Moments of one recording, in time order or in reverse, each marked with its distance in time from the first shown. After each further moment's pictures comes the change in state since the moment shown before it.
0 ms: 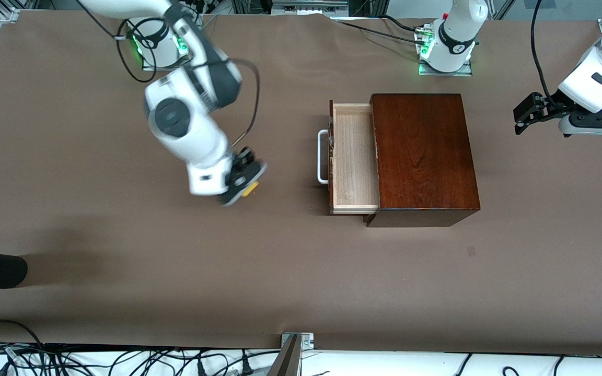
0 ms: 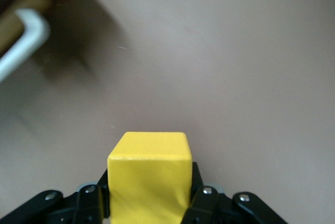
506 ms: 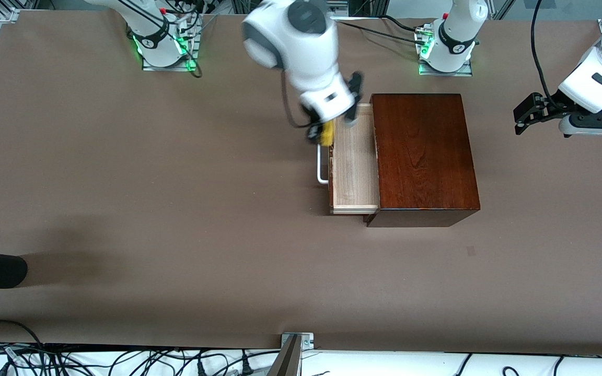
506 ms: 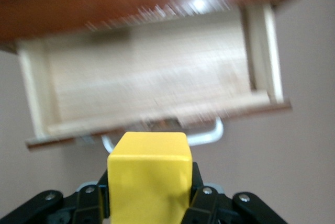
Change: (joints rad) left arm 0.000 0.001 0.000 0.003 0.000 -0.001 0.000; right arm 0.360 0.146 0.006 0.368 -0.150 -0.174 -0.080
